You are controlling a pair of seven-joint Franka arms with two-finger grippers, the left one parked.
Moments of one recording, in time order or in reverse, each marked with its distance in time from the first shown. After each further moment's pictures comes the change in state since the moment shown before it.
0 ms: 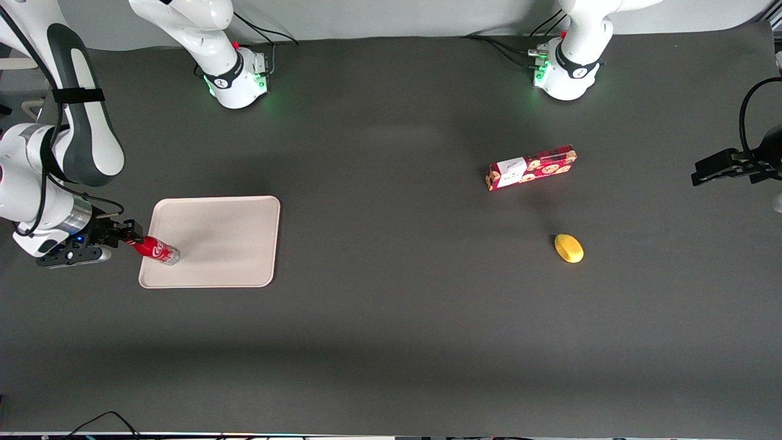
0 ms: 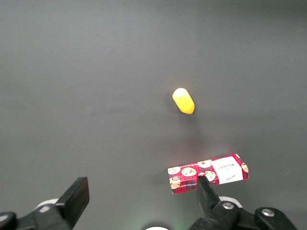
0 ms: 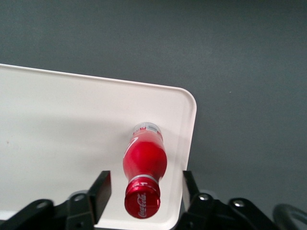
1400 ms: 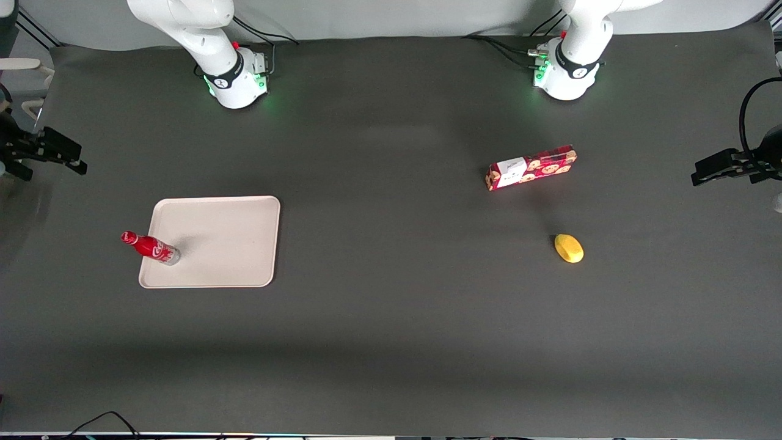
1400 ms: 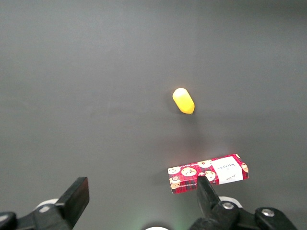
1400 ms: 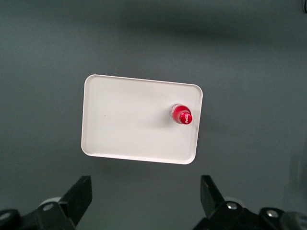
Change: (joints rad) arm 0.111 -0.299 0.011 0.380 0.063 -0.647 0.105
